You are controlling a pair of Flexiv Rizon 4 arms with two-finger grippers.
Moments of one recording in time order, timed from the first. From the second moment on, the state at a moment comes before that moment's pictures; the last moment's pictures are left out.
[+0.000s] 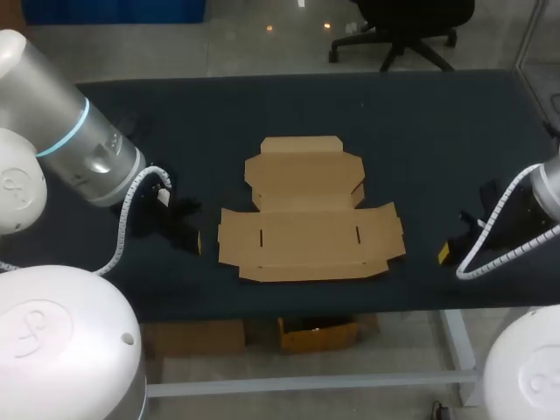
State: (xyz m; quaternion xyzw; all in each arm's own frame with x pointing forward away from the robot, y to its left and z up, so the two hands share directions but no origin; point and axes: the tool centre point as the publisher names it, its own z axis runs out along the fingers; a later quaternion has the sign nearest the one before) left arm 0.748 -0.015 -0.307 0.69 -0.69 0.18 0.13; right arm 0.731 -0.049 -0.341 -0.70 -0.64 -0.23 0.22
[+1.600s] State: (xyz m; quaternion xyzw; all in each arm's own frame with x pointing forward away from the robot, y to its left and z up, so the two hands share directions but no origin) left arm 0.749 -0.048 -0.384 0.70 -0.65 0.20 0.21; right arm 0.750 -0.013 -0.408 -0.71 -0.62 -0.24 0.23
